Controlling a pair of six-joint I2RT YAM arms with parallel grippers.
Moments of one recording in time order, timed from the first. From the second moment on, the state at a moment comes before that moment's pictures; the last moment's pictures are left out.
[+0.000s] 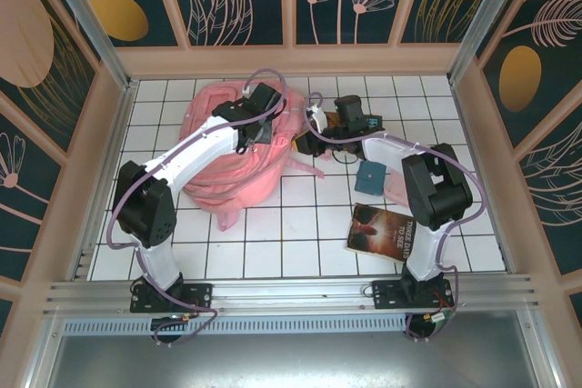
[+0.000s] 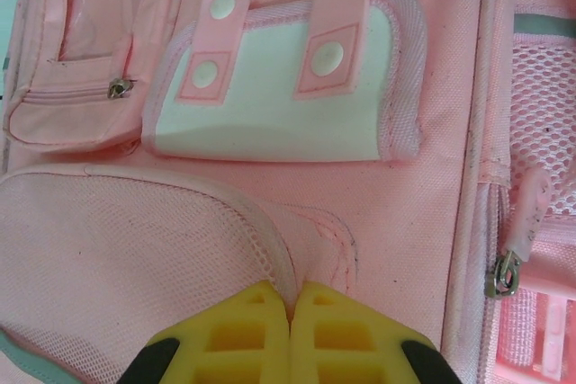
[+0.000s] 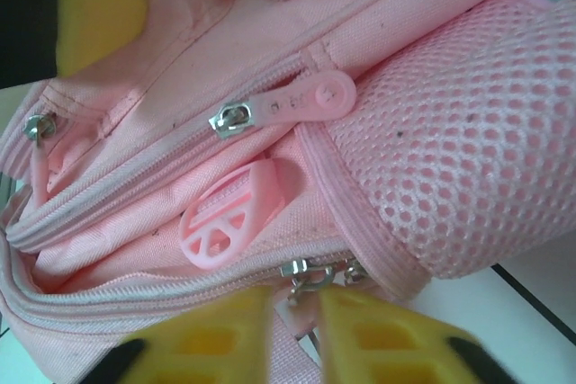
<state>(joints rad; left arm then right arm) -0.62 1.82 1.60 -0.85 -0.42 -0.46 0.43 1.87 1.18 -0.01 -0.80 0.00</state>
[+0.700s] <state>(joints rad) -0.62 1.82 1.60 -0.84 -0.43 -0.46 0.43 1.86 1.15 -0.01 -0.77 -0.03</state>
